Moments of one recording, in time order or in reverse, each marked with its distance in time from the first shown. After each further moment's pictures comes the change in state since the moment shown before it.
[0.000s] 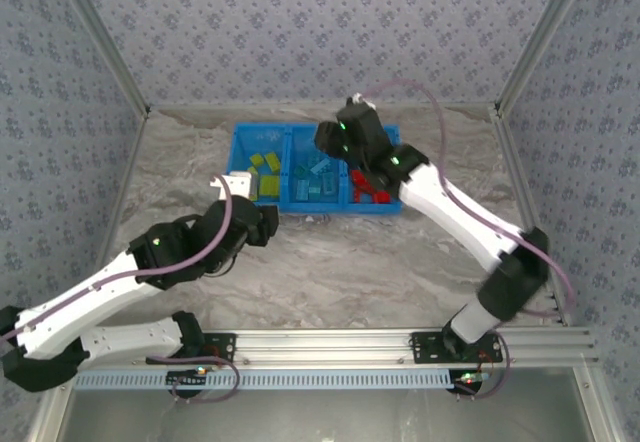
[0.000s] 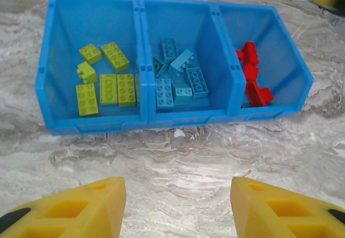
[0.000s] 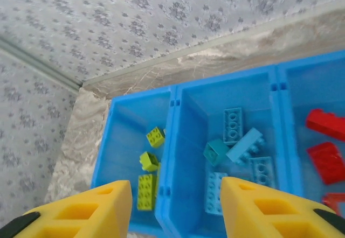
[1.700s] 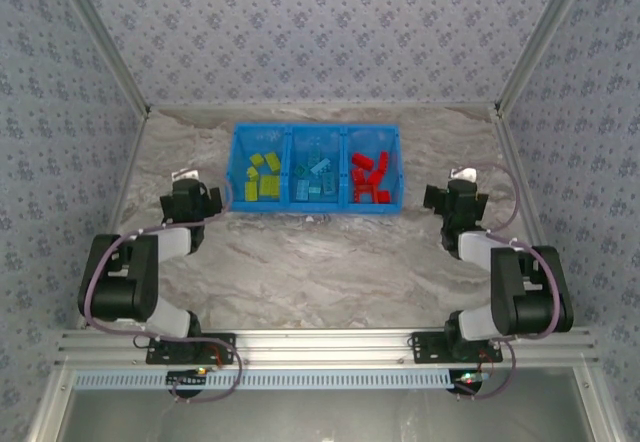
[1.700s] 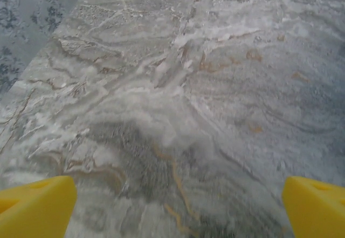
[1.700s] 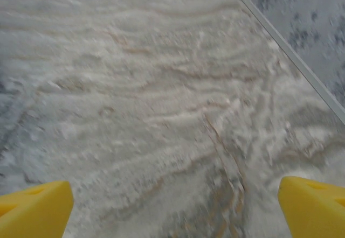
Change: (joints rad) left arm 1.020 0.565 -0.644 1.352 0.246 0.644; right arm -0.696 -0.093 -0.994 0.908 0.027 -0.637
